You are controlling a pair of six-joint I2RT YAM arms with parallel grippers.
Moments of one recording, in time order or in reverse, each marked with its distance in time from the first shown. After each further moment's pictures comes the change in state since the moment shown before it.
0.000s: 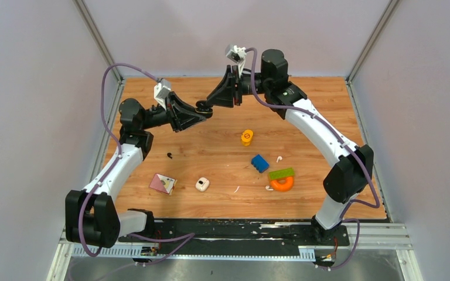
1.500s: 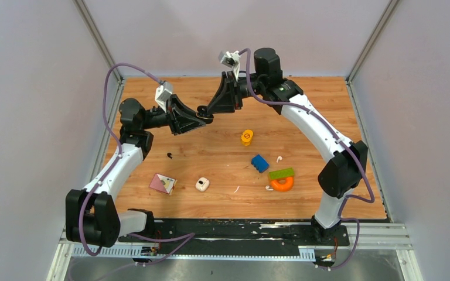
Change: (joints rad) left arm 0.000 0.005 0.000 0.003 0.098 0.005; right arm 0.000 0.067 0.113 -0.226 -0.153 -0.100
